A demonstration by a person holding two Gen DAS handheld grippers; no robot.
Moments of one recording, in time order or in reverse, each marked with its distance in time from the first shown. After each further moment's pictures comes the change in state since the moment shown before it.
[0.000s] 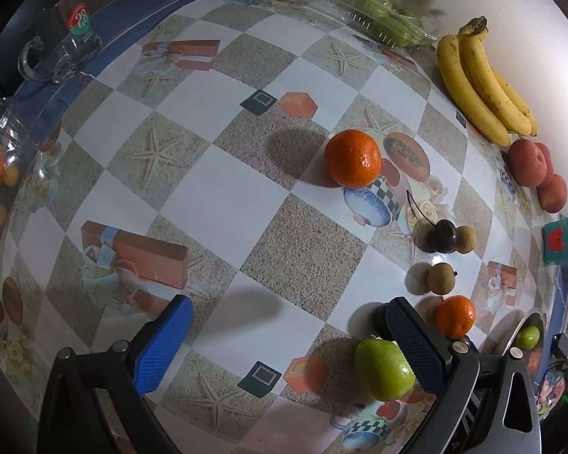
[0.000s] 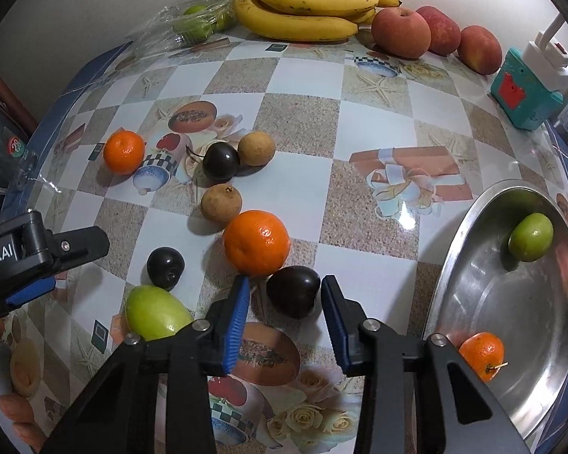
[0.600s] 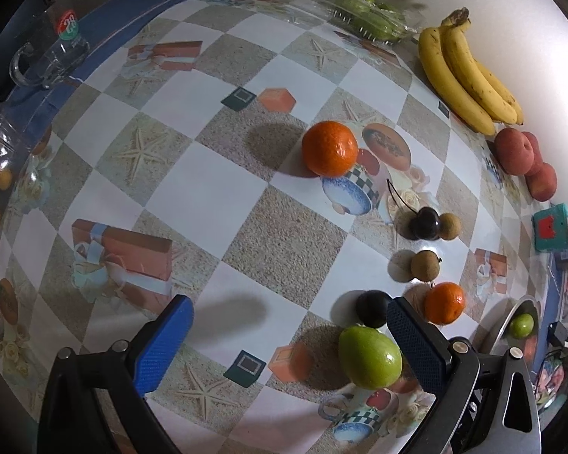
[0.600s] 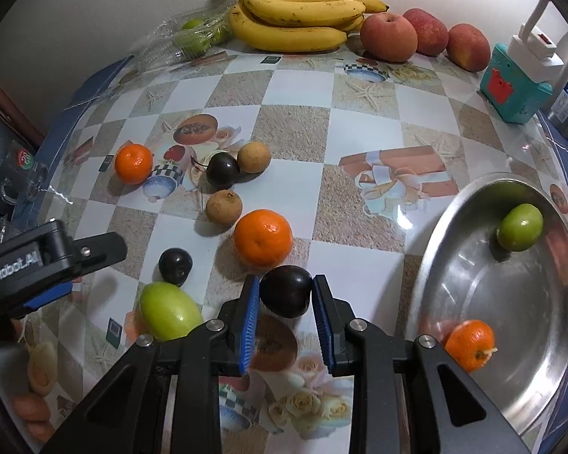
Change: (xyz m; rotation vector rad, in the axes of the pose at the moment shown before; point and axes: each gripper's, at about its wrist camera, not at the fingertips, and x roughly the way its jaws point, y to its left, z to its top) left arm -0.005 -0.009 -0.008 0.025 0.014 -0.034; right arm -0.022 -0.010 -0.006 0.039 -0.015 0.023
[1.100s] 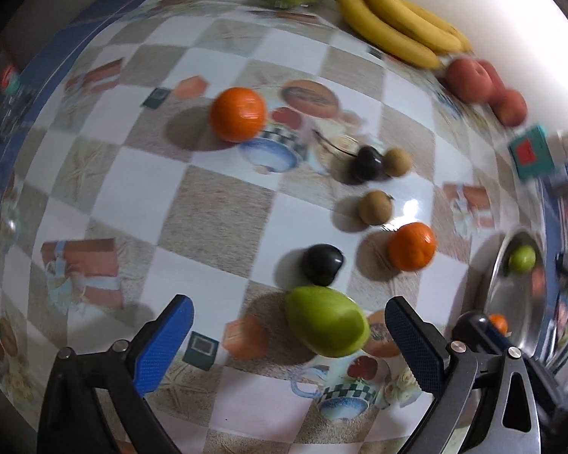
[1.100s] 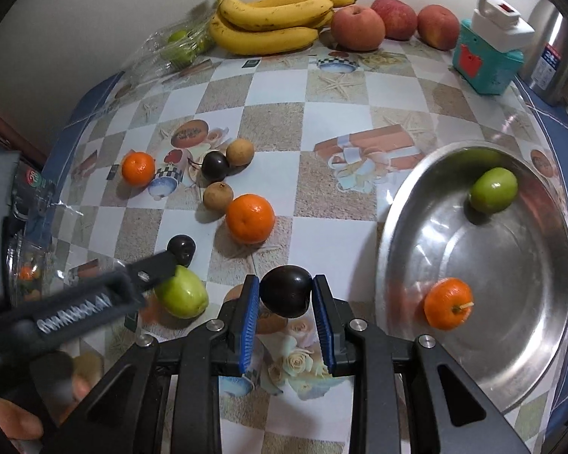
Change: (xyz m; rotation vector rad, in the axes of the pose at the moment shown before) left arm 0.006 -0.049 -0.025 0.256 0.031 -0.006; right arm -0.029 -0.019 -0.012 0.096 0.018 0.041
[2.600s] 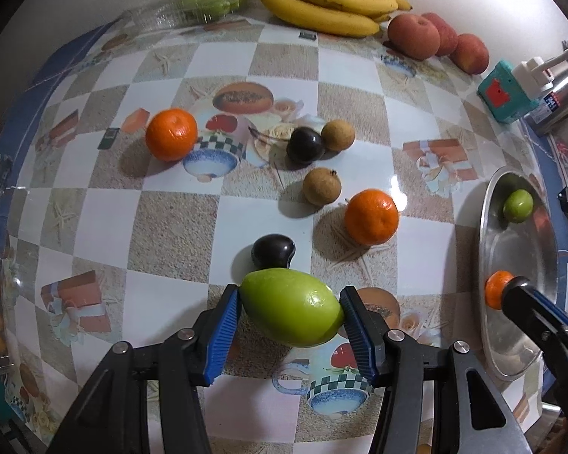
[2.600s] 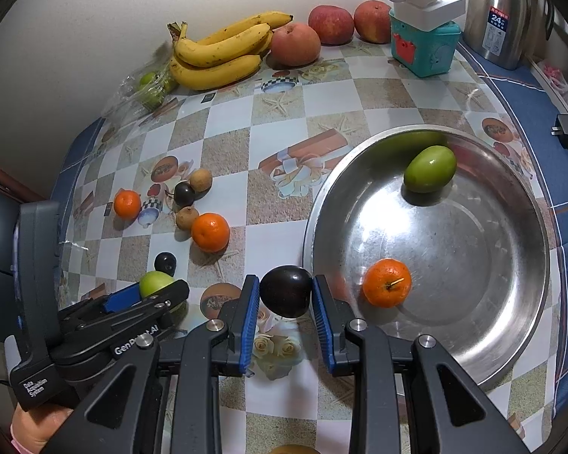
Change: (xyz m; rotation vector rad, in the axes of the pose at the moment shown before) left arm -0.003 -0.044 -0.013 0.197 -0.023 0.022; right arm -0.034 -0.046 -0.007 0.141 -0.055 0.024
